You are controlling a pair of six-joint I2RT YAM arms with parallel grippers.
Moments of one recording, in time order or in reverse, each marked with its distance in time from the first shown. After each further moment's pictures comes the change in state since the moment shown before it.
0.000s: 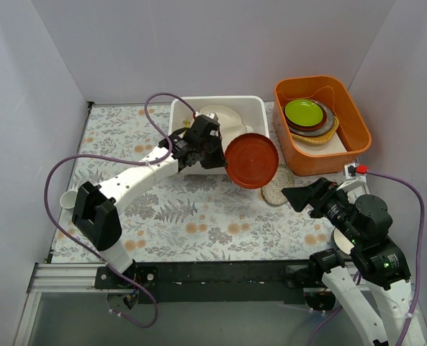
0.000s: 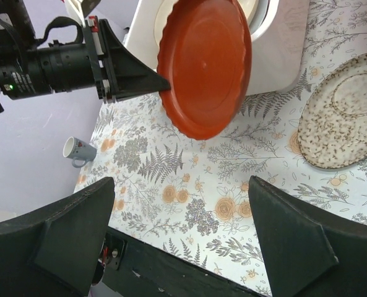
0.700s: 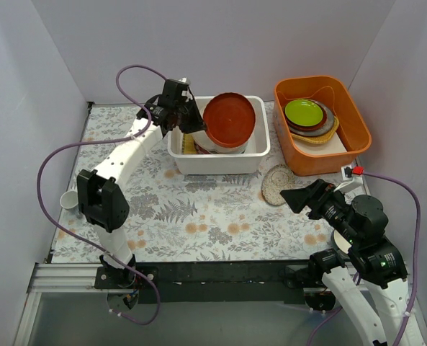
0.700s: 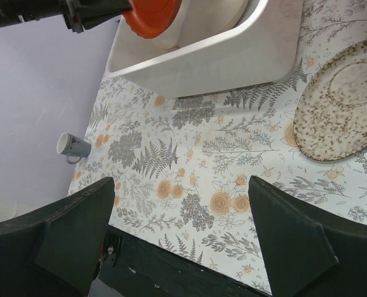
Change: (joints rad) left arm 0.276 0.138 0.309 -0.066 0.118 0.101; right arm 0.000 -0.011 -0.037 -0.003 -0.003 0.000
